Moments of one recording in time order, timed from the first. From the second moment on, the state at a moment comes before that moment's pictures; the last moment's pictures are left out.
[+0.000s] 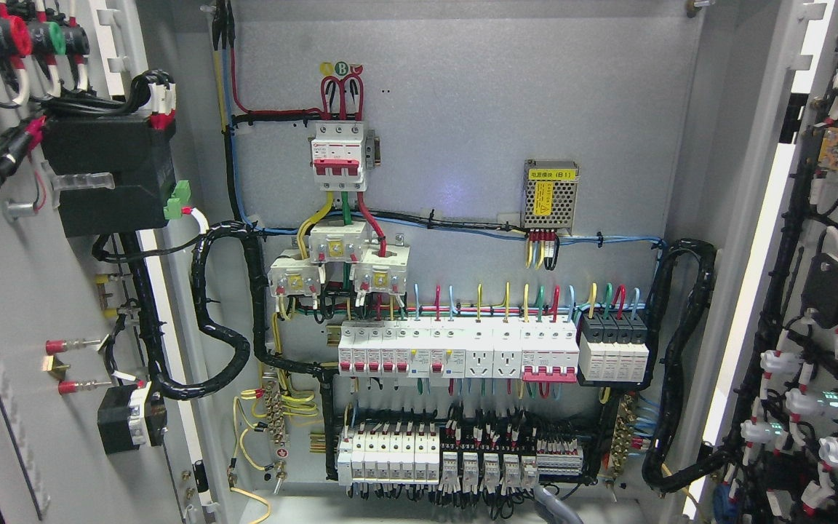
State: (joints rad) left arm 0.43 0.20 -0.32 -1.77 0.09 -0.29 -0.19; right arm 0.13 -0.12 0.23 -1.95 -0.25 -0.43 0.19
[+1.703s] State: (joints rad) left arm 0.30 0.24 -0.26 -2.01 0.14 -0.52 -0.17; right arm 0.21 -0.25 0.19 -2.08 -0.26 -0.56 0.18
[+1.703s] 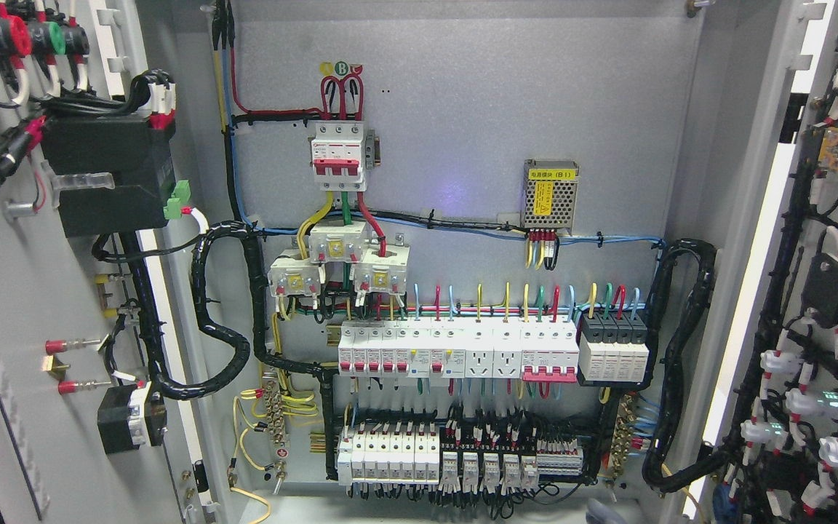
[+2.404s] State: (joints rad) left arm 0.30 0.25 -0.22 -2.02 0.14 -0.56 -0.16; right arm 0.21 -0.26 0.15 -2.09 -0.27 -0.63 0.13
